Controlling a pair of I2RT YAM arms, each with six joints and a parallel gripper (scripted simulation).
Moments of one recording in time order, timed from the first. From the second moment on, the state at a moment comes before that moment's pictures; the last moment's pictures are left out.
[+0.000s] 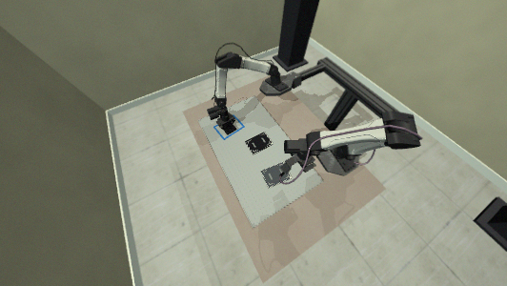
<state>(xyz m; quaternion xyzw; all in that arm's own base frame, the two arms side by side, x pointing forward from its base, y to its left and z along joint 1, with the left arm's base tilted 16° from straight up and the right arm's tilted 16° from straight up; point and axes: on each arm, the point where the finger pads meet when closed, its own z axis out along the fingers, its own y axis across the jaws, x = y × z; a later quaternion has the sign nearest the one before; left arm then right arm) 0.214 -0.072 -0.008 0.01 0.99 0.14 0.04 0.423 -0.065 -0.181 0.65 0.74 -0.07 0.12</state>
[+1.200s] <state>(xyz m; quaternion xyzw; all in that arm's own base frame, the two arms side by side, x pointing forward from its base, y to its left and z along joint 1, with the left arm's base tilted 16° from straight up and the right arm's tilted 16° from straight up) 0.214 -0.072 -0.008 0.01 0.99 0.14 0.04 0.418 -0.066 -0.189 0.65 0.75 -0.08 0.12</state>
